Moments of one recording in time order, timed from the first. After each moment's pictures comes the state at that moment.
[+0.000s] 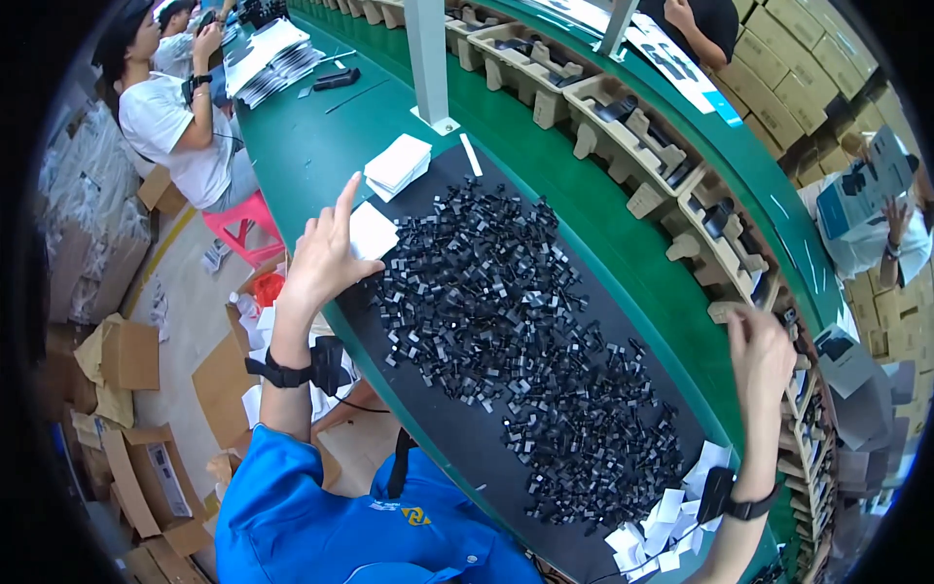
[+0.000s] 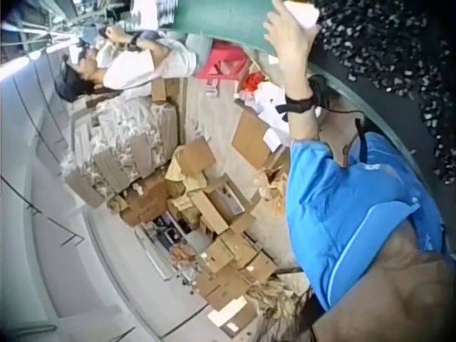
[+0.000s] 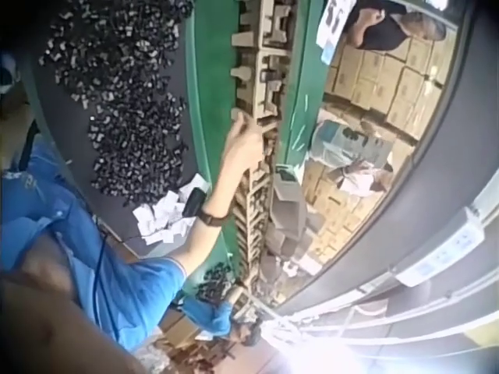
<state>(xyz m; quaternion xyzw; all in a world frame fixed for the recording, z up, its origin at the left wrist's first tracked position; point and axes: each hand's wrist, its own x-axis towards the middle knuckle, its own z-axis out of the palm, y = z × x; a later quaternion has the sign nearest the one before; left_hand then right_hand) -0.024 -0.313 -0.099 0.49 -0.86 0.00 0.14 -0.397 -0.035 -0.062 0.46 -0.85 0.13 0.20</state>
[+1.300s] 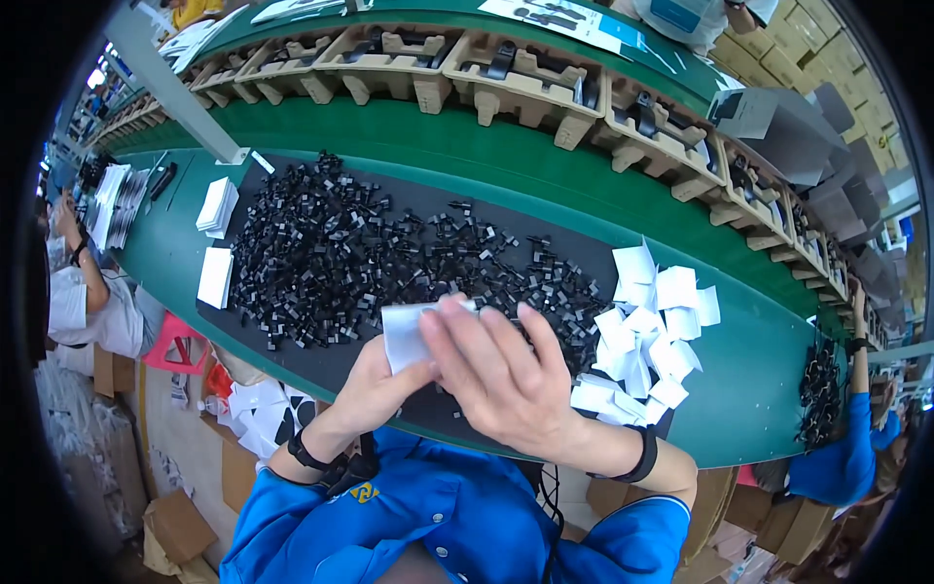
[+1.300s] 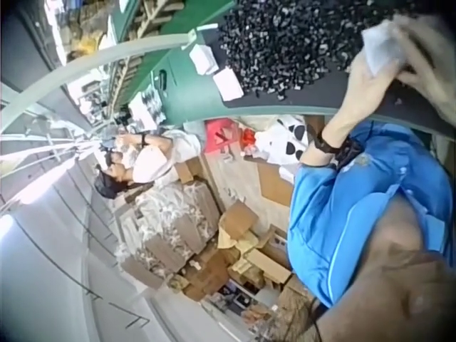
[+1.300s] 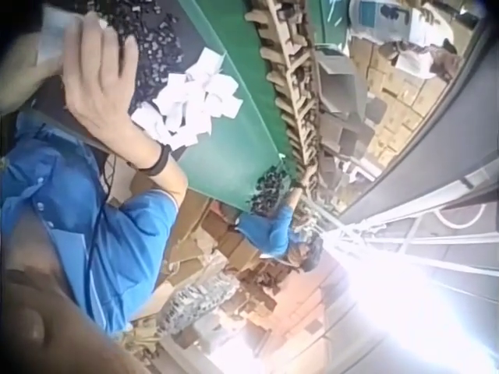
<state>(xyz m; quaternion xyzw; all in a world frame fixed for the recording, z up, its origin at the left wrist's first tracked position) -0.126 -0.079 -0.129 0.03 -0.63 -0.77 -0.01 -0.220 0.070 -0.114 0.55 -0.74 0.25 0.29</state>
